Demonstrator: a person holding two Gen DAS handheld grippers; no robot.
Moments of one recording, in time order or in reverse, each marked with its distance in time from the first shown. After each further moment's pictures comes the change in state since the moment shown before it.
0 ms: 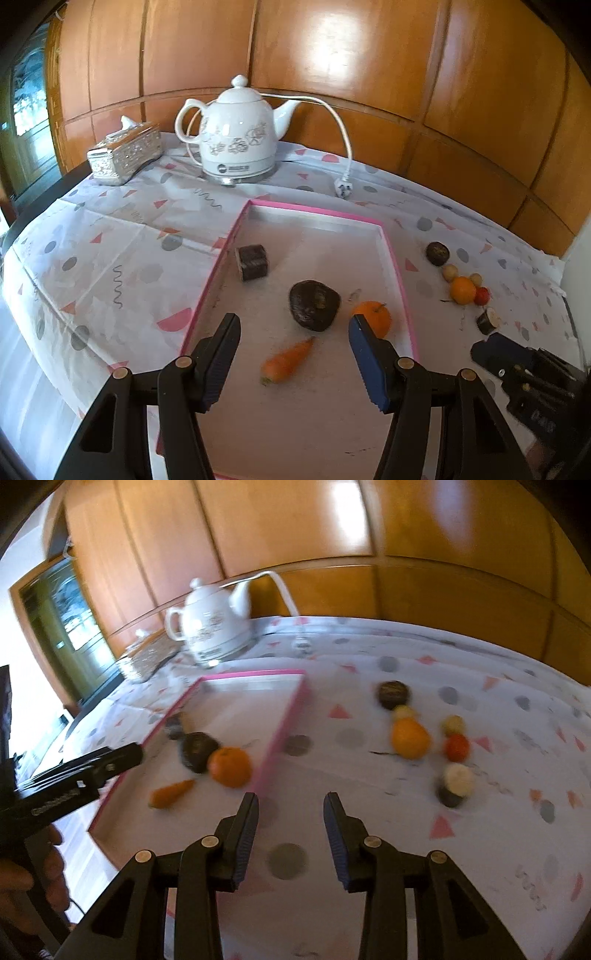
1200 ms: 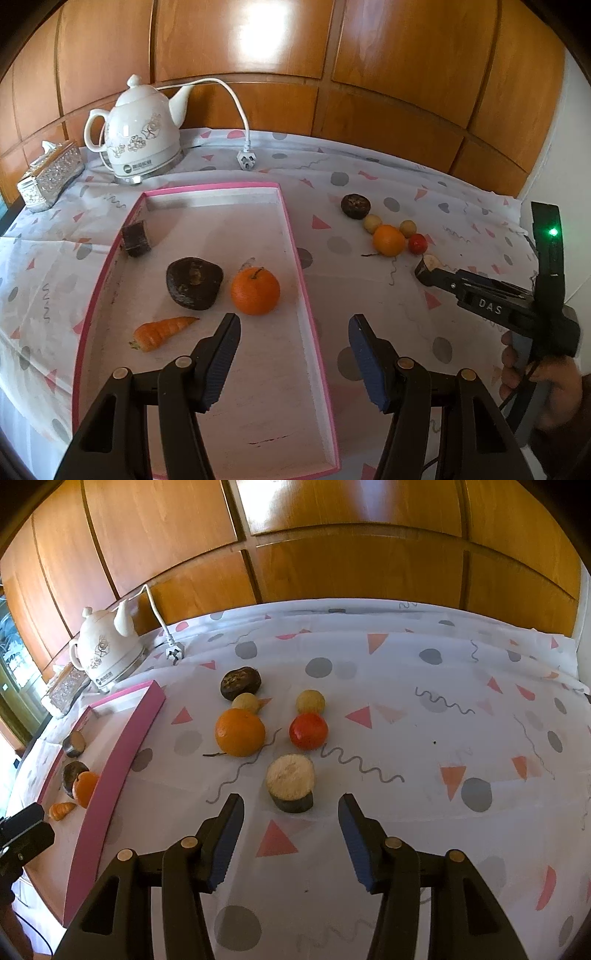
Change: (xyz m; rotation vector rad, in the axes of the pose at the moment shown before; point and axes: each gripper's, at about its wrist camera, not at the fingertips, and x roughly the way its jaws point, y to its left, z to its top) left arm 0.015 -0.076 -0.020 0.187 0.079 -0.173; right arm 0.015 -0.117 -0.005 0.172 0.019 -0.185
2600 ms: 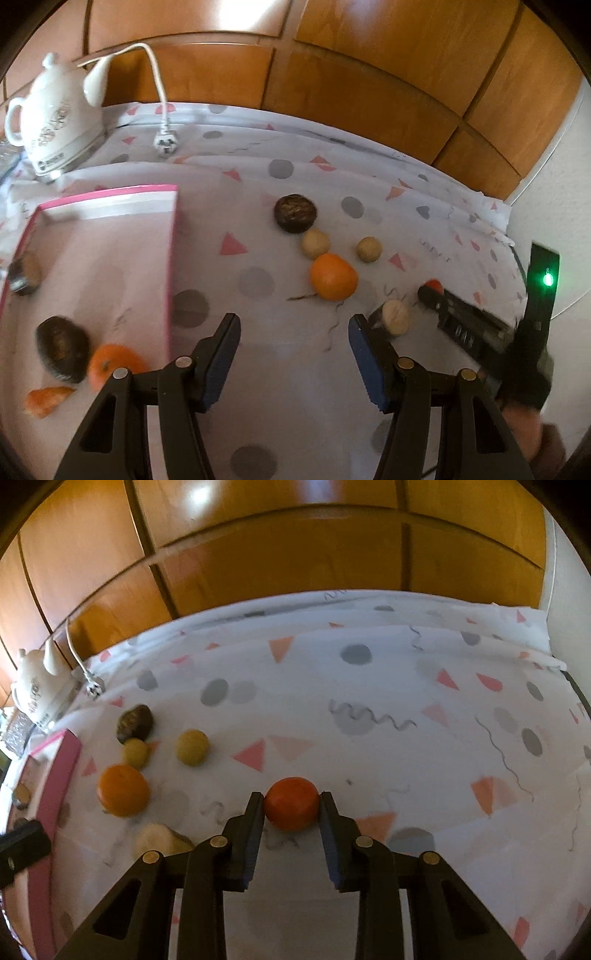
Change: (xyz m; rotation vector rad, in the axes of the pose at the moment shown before) left arm 0.091 -0.061 0.065 -0.045 0.134 -0.141; right arm 0.029 -0.069 0.030 0.128 0.003 -0.137
